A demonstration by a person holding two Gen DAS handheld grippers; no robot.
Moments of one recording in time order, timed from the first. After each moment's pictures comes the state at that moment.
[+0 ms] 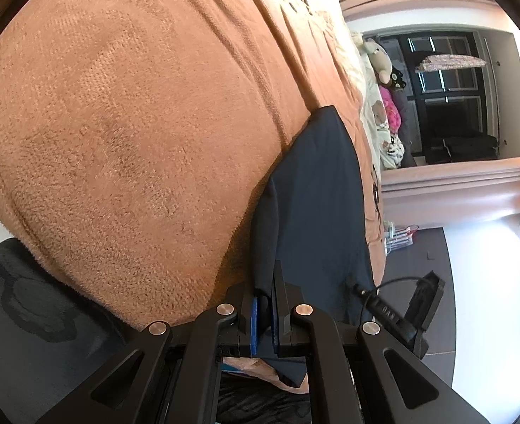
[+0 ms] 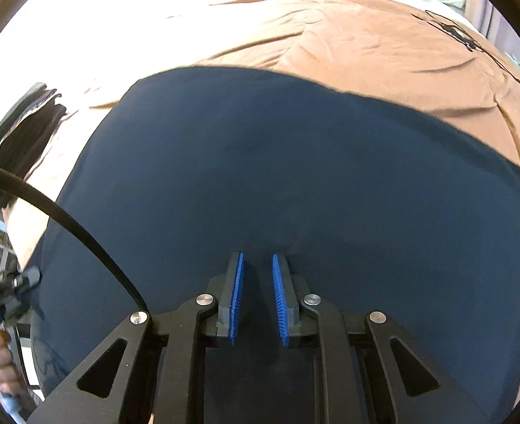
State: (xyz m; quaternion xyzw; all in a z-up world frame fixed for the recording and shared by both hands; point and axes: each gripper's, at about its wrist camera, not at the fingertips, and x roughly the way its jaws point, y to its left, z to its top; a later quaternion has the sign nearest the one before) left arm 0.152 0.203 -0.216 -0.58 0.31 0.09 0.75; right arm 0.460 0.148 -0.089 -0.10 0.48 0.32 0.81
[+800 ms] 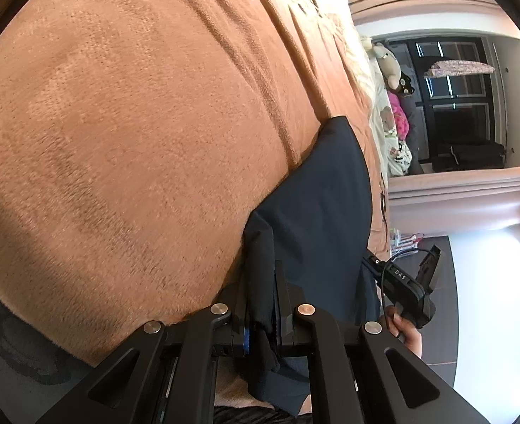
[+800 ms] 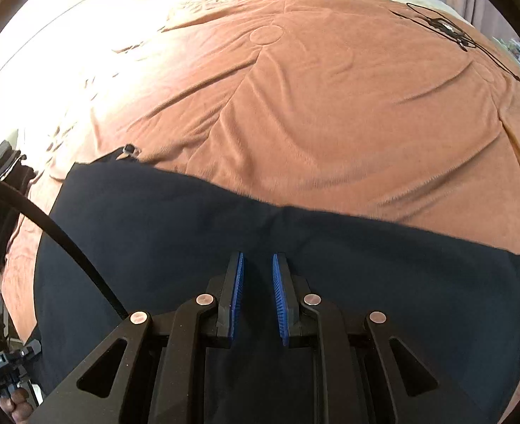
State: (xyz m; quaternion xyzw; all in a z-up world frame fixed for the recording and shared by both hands) left arm 0.176 0.210 -0.223 -0.59 0.31 0.11 0.74; right arm 0.530 0.154 -0.081 -0.05 0.49 0.30 0.82
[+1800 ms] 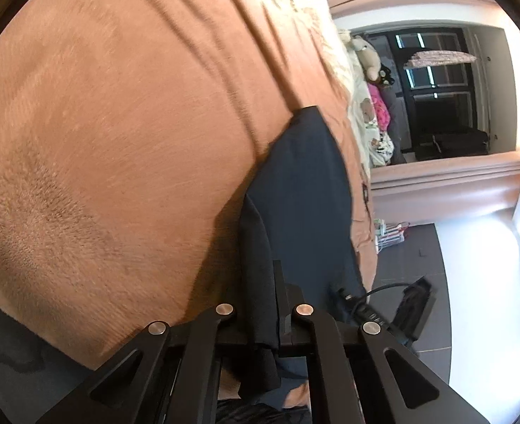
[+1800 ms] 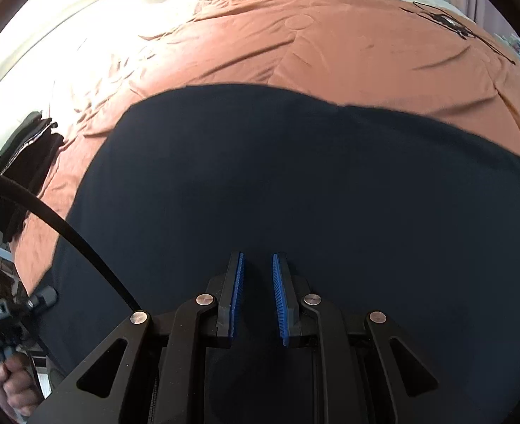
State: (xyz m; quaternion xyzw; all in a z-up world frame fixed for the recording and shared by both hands) left arm 0.175 0.197 -0.205 -0.57 0.30 0.07 0.76; right arm 0.430 0.136 -0.094 -0.04 0.48 0.32 0.82
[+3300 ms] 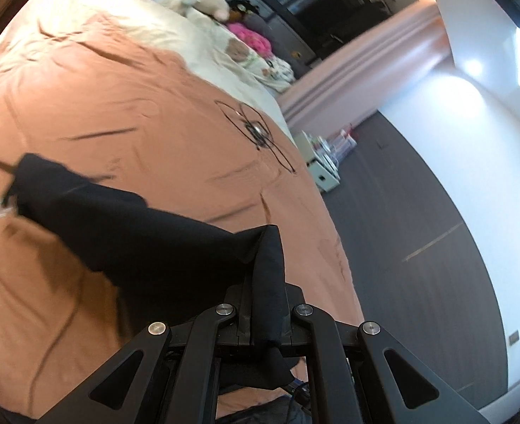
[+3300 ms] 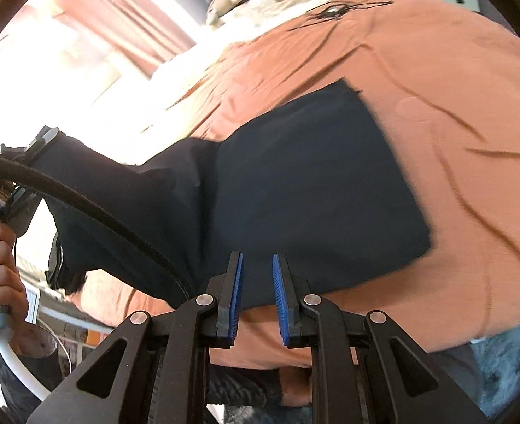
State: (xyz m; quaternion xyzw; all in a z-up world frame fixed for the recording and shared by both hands) left arm 0.378 0.021 -0.049 -0.35 0.34 -0.09 0.87; right arm 0.377 -0.107 -0.058 0.18 0.43 0.29 0.83
